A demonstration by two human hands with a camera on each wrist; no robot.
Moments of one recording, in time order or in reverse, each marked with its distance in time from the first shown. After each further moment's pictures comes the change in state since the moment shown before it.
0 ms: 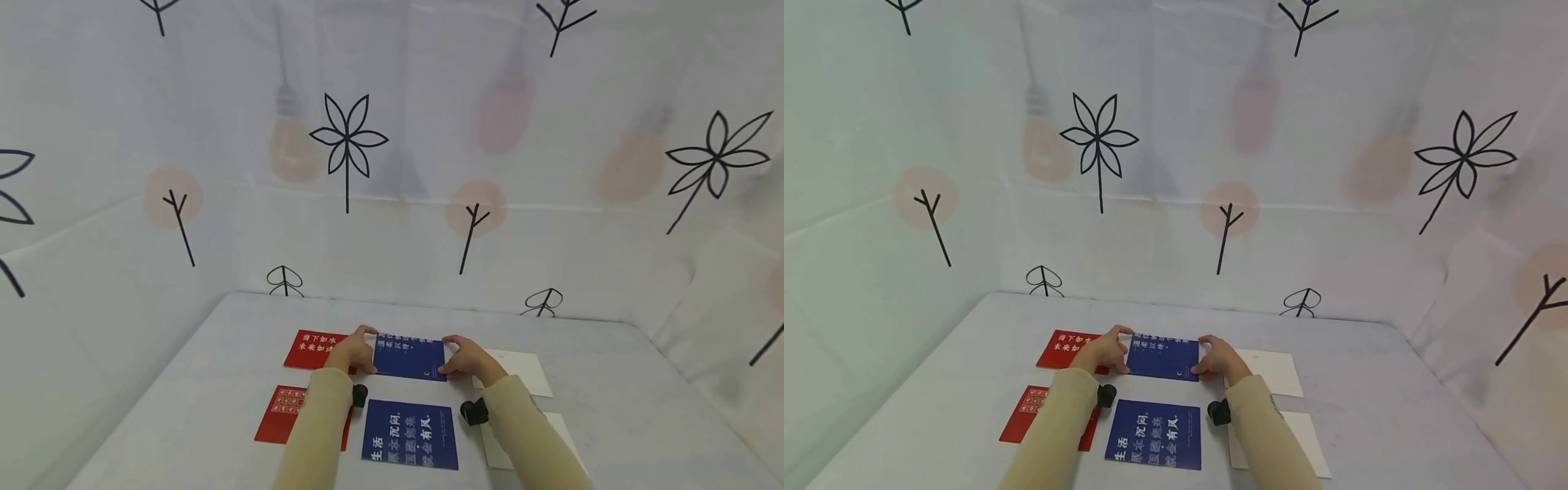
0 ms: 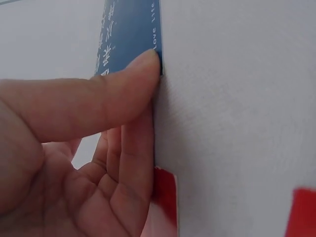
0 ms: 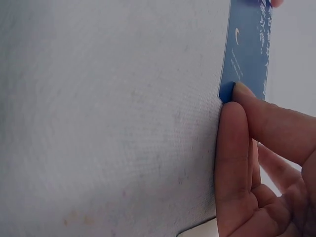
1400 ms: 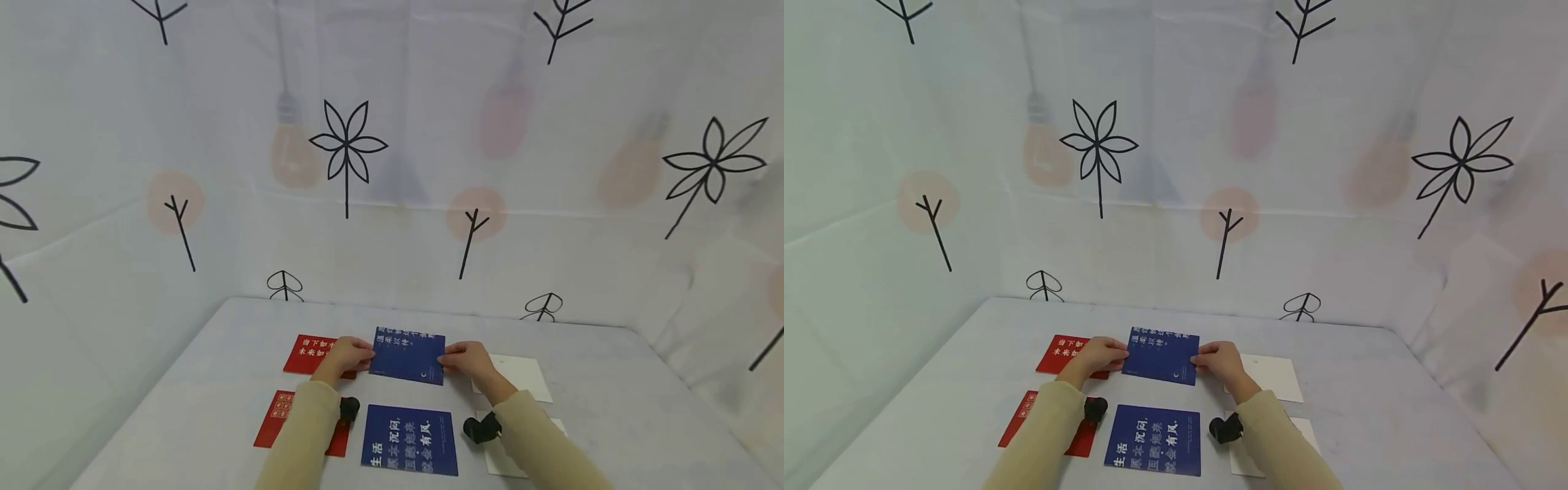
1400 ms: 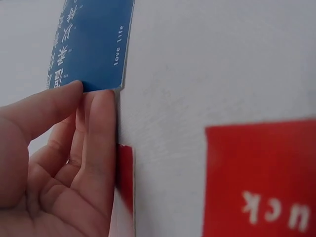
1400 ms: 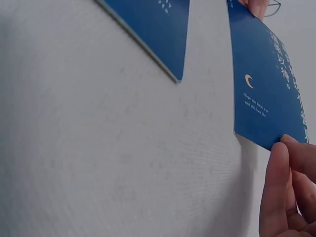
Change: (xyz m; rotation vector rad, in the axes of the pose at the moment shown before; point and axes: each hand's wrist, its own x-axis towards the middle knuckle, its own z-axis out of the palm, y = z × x) left_hand 0.004 -0.021 0.002 -0.288 0.120 0.052; right_hand 0.001 0.013 0.006 0.221 0.218 -0.074
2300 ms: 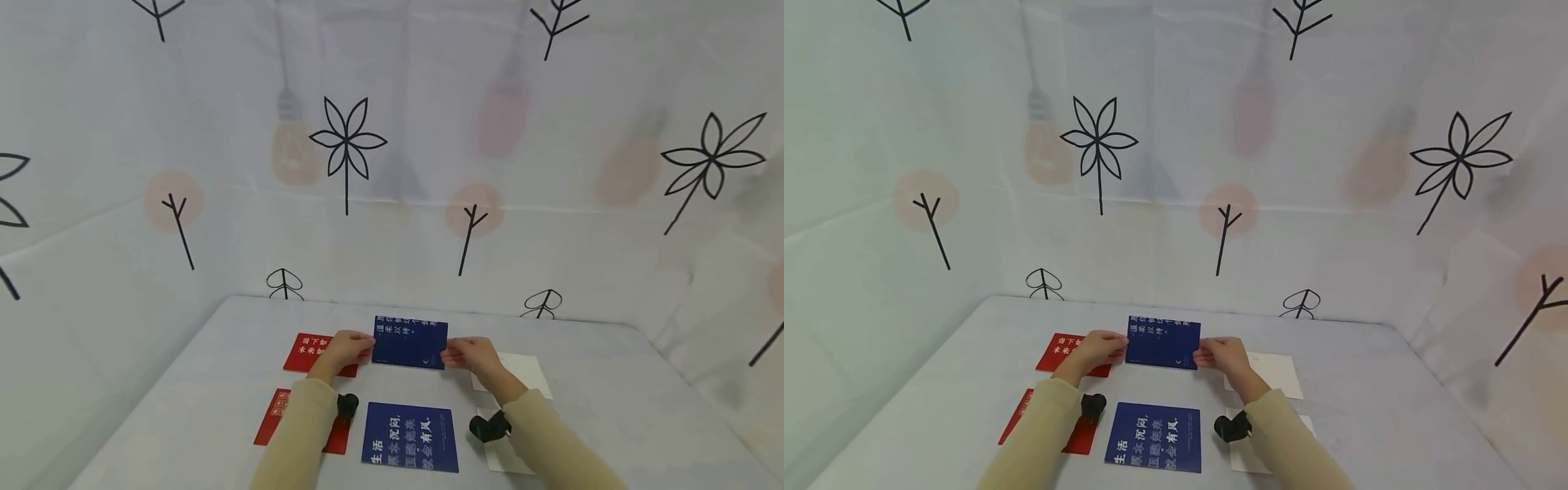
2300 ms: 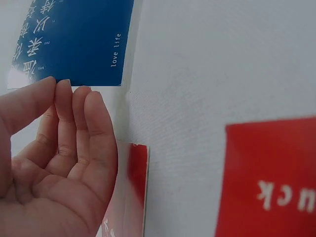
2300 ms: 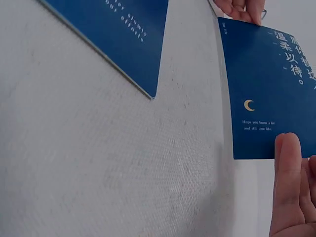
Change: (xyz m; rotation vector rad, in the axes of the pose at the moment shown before) left_hand 0.001 0.001 -0.006 -0.095 -0.051 0.052; right_hand -0.006 -0.004 -0.009 0.330 -0.072 0.009
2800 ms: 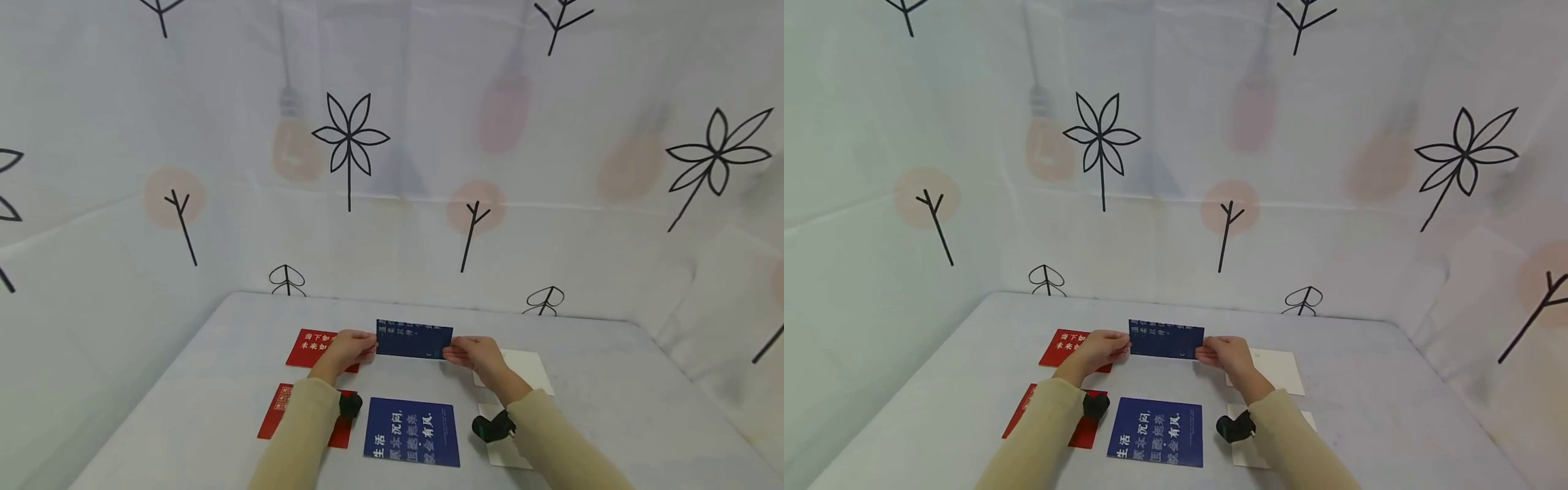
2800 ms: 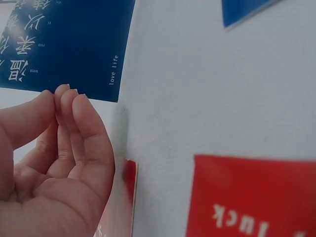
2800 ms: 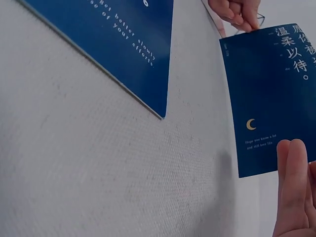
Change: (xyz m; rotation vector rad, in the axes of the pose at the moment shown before) left_hand -0.004 -0.002 0.003 -0.156 -0.008 -0.039; right_hand -0.005 0.001 0.000 0.099 0.003 -0.001
